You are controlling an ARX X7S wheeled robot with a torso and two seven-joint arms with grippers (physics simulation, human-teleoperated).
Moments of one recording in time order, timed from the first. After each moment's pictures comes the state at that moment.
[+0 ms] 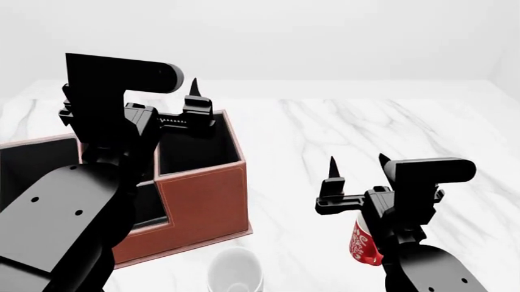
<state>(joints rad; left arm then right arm) -0.82 -0.11 0.05 0.74 -0.30 -1.41 -0.19 0.31 0.24 -0.02 -0.60 0.37 0.87 0.15</state>
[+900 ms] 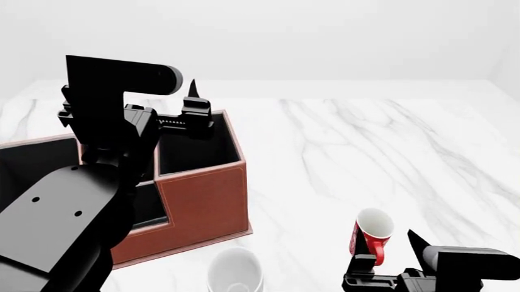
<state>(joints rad) -0.81 -0.13 0.05 0.72 -0.33 -1.39 -0.22 -0.19 0.24 0.17 -0.80 0.44 0.76 0.14</state>
